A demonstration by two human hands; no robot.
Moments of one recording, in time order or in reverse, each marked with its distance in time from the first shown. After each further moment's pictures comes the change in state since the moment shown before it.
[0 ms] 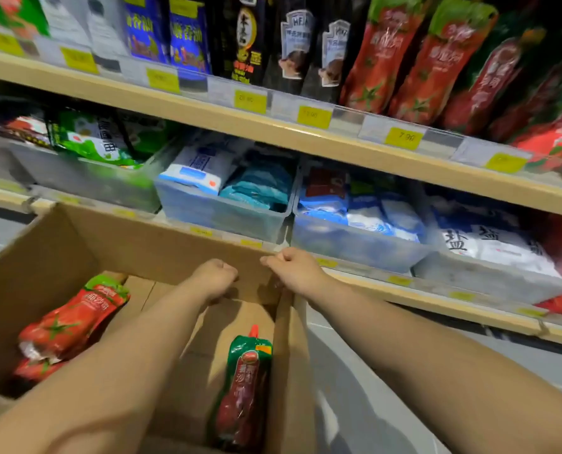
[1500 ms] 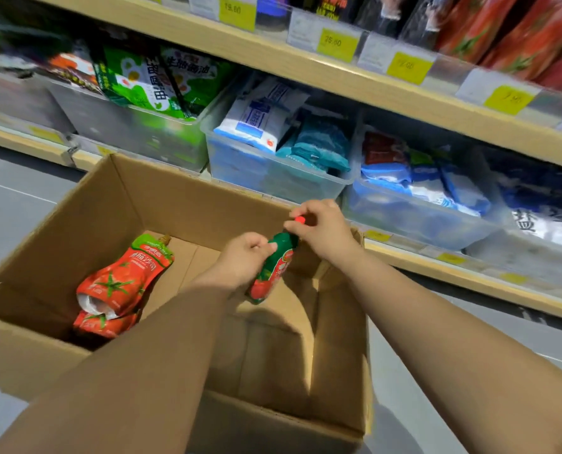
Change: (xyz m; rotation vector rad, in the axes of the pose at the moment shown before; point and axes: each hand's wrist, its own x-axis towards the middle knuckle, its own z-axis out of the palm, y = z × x) left_hand 0.001 -0.065 -0.044 -0.193 -0.040 0.212; right_hand 0.026 -0.026 0.071 -0.173 0.144 -0.245
